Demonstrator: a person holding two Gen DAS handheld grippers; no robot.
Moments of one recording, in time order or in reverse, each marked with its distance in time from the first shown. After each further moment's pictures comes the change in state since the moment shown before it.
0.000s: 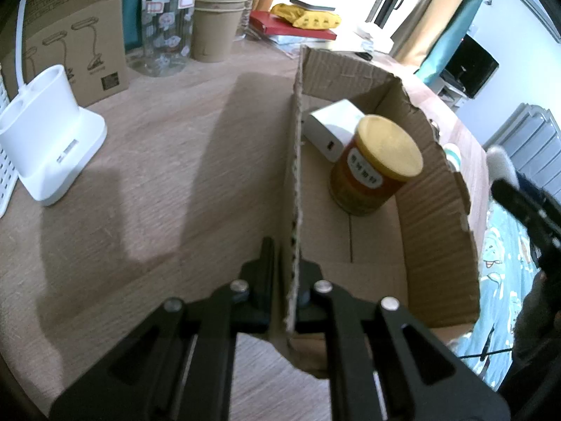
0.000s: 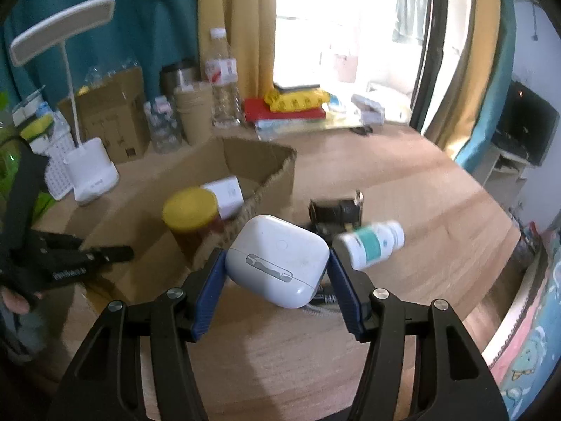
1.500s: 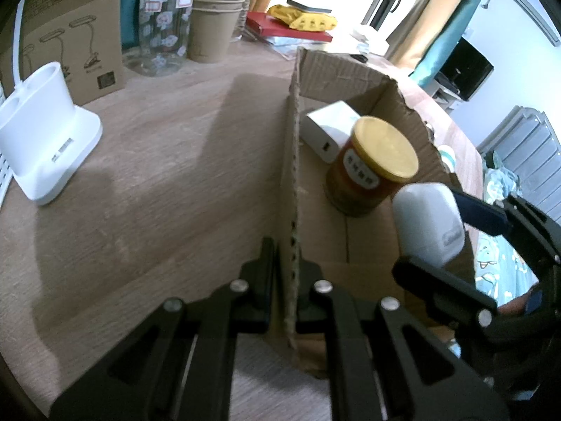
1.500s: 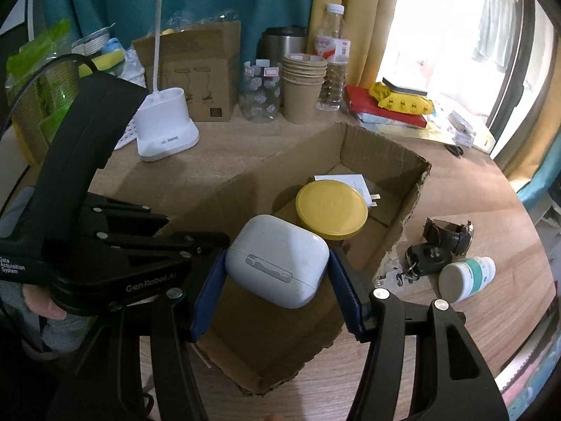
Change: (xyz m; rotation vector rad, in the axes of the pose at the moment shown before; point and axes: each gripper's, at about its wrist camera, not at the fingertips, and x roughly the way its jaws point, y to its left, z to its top) left arm 0.001 -0.001 0.001 0.000 -0.007 -0.021; right arm 0.032 0.093 0.001 -0.209 0.103 0.181
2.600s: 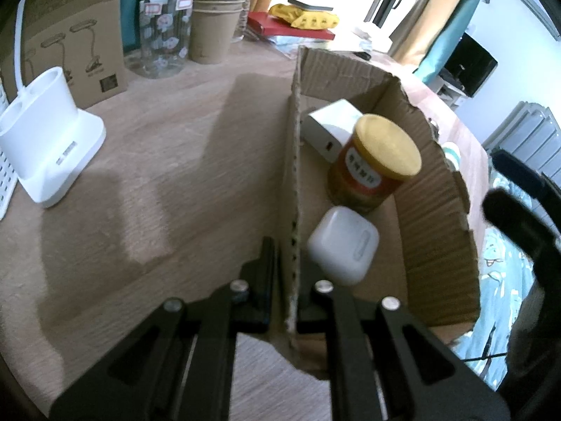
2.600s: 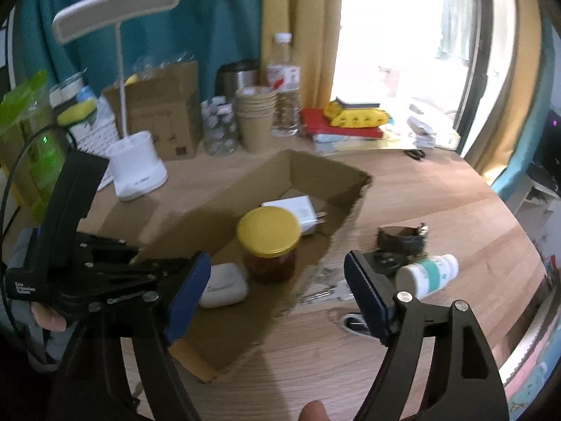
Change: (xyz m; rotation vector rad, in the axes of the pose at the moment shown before) left arm -0.001 -0.004 -0.002 0.014 0.003 0.031; right arm -0.036 -0.045 -0.004 0.129 -0.125 -0.087
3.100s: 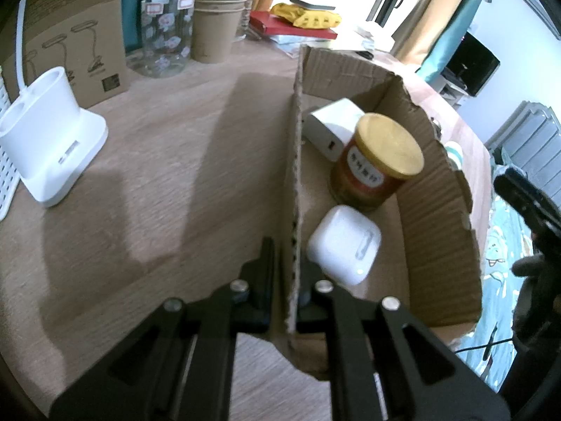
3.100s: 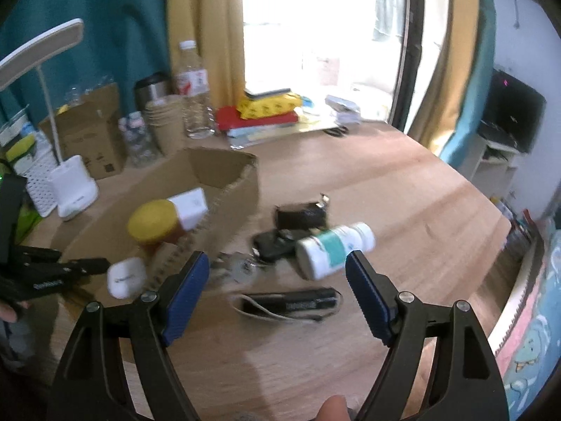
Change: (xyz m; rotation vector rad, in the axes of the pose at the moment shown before) left arm 0.001 0.001 0.001 -0.001 0.003 0.008; right arm -0.005 -0.085 -0.030 0.160 0.012 -0.158
